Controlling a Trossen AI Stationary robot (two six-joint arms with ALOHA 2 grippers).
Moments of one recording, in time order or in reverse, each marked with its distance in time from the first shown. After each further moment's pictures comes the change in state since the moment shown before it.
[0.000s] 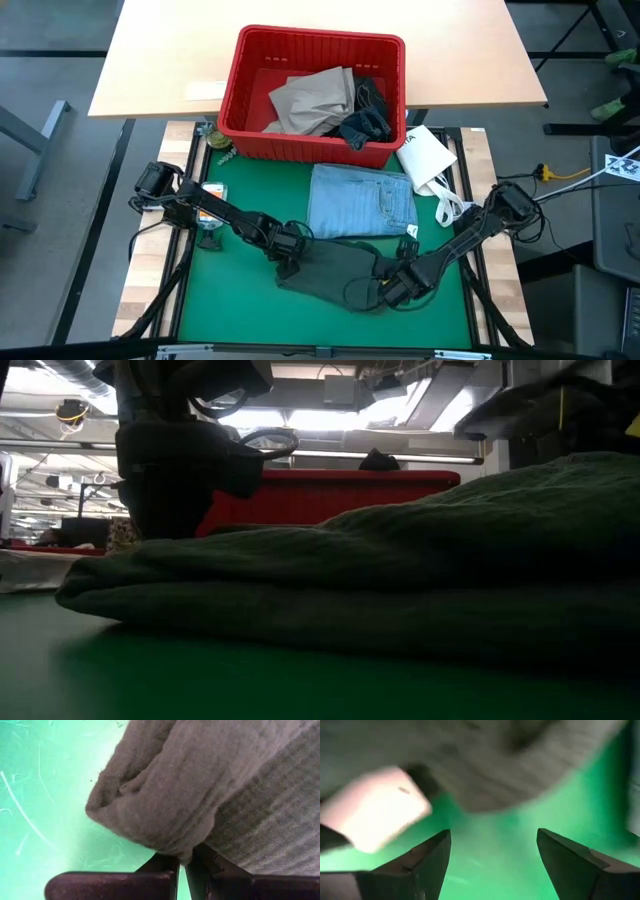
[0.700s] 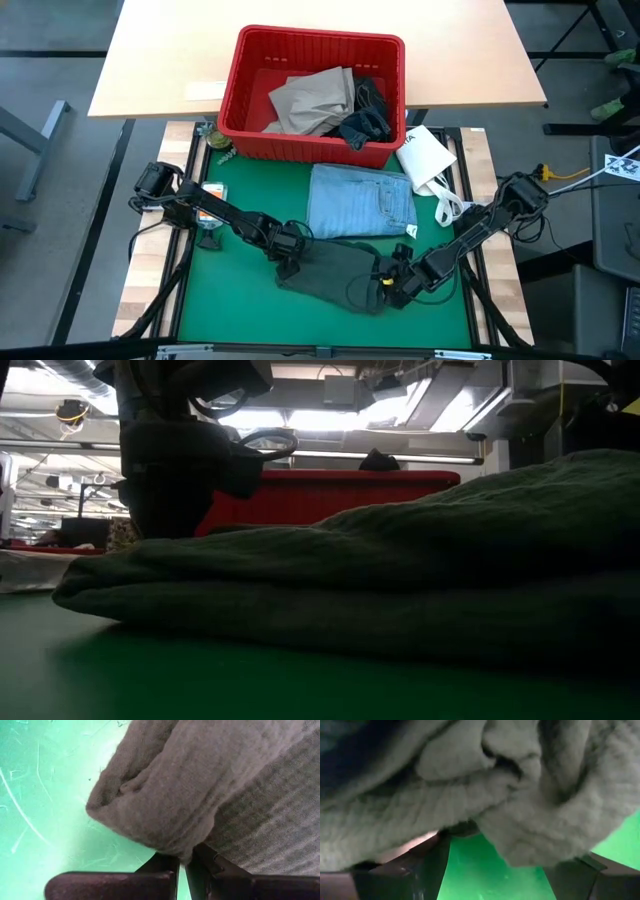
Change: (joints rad) left arm 0.000 -0.001 0.000 0.000 0.002 -0.026; right arm 0.002 -0.089 -0.240 0.495 0.124 0.076
